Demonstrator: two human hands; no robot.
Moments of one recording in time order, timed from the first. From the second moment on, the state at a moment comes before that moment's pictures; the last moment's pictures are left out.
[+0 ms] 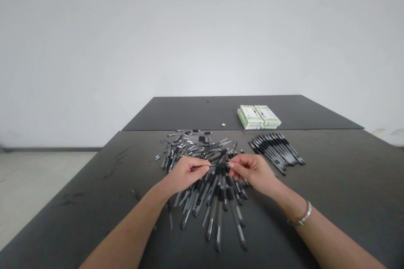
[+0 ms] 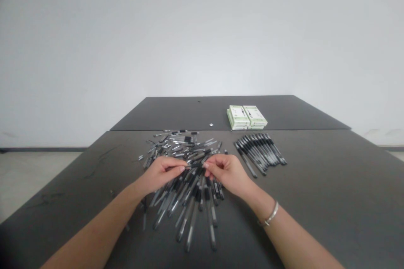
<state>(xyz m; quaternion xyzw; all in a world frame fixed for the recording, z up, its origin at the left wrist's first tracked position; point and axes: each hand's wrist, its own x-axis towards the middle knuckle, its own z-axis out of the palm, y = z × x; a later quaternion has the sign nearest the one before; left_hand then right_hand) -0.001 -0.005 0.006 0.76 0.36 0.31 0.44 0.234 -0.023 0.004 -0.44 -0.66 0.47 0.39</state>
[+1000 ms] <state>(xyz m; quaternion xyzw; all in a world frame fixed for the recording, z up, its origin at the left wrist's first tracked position) -0.004 -0.001 -0.001 0.77 0.36 0.29 0.43 0.234 -0.023 0.002 -0.41 -0.63 0.55 0.37</state>
